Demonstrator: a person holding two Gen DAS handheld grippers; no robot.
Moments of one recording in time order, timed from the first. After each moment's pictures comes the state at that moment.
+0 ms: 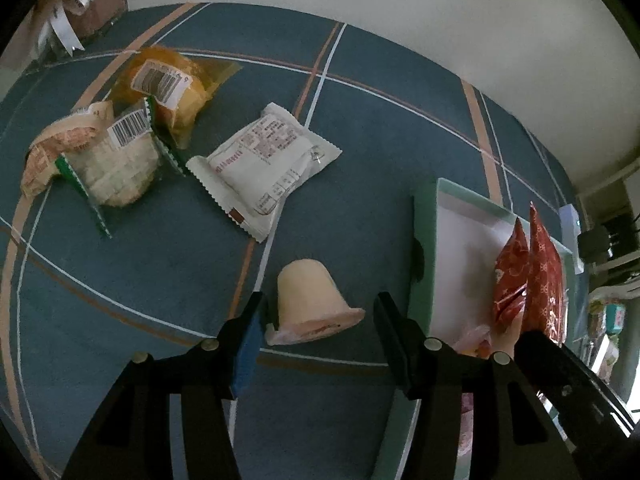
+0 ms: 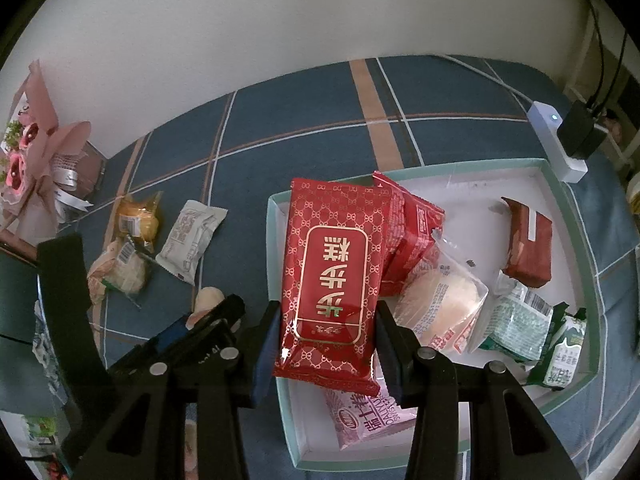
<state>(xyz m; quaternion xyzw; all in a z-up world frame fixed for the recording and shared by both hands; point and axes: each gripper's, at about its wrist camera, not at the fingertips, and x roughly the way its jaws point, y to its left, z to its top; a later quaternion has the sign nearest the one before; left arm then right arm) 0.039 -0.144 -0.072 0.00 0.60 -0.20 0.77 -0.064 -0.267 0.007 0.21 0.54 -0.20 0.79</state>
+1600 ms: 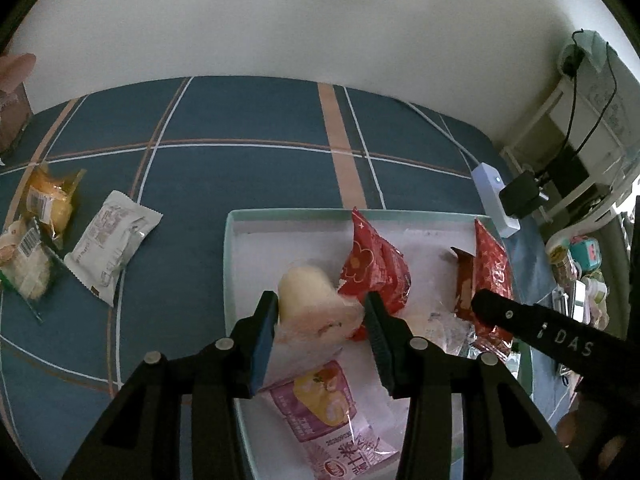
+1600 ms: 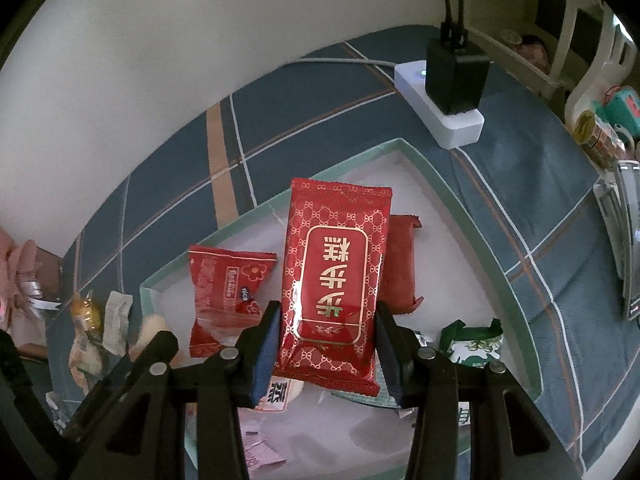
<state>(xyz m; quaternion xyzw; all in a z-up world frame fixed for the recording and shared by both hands) -0.003 -0.232 -0.026 0.05 0.53 -0.34 0.78 -0.124 -0.392 -0.001 0.31 0.50 -0.30 0.75</state>
